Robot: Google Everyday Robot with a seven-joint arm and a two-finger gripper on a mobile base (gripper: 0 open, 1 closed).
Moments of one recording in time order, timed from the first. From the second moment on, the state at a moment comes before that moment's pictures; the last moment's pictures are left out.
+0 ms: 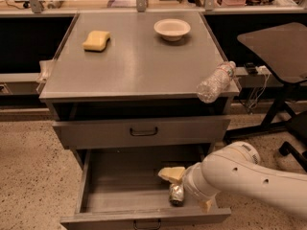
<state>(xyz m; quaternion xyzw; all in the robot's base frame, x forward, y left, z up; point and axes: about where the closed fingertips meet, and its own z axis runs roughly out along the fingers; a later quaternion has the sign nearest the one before) 0.403 -0.112 0.573 -0.94 0.31 -0.04 0.16</state>
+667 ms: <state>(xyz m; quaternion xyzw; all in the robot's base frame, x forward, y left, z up) 0.401 -0.108 0.557 -0.96 0.25 -0.05 0.09</state>
